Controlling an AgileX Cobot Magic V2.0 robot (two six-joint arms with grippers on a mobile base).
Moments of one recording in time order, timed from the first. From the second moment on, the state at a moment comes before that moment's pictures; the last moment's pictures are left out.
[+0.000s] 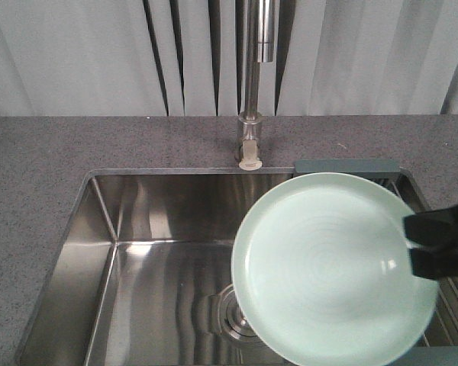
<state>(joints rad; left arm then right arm) -0.04 0.42 -0.34 -0.69 0.48 0.50 0.22 0.90 -0.89 0.29 0.85 -0.25</state>
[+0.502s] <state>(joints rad) -0.04 0.42 -0.34 -0.69 0.52 0.50 0.43 1.46 -1.05 0.33 0.51 -0.17</state>
